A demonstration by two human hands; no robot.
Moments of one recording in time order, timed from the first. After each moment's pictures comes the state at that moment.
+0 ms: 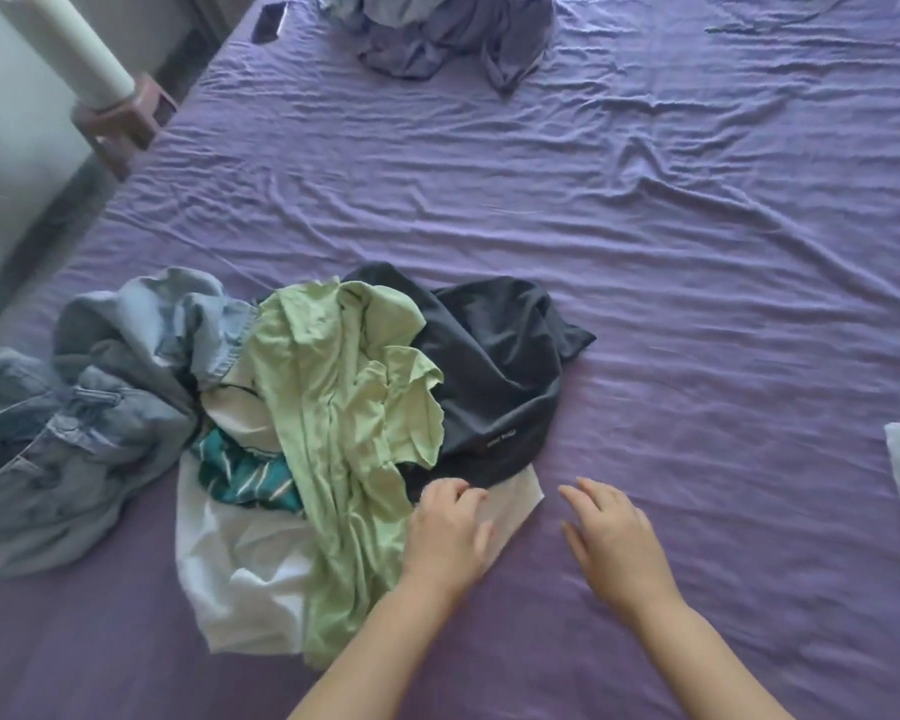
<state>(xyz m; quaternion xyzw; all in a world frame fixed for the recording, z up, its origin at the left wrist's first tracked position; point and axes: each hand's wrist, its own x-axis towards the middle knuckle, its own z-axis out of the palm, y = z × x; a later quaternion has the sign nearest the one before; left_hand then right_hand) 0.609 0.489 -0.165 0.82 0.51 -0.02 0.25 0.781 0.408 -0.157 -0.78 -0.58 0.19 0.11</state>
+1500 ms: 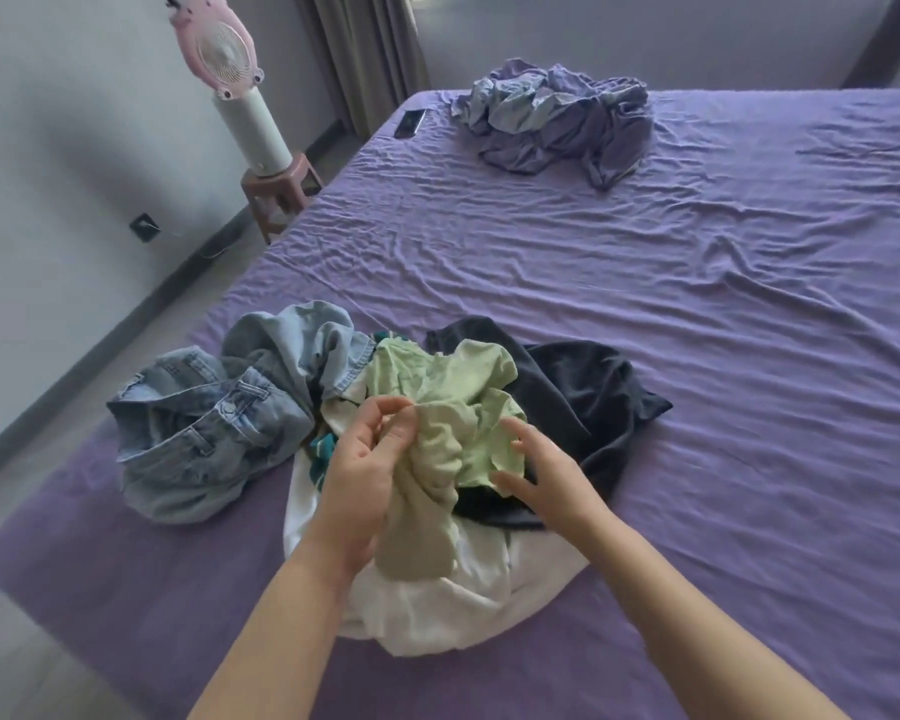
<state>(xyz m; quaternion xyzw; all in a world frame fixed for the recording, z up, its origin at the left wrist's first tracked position) 0.507 0.520 0.019 0.44 0.50 0.45 0.59 0.697 0.518 -0.097 -0.62 -0.62 0.38 0.30</state>
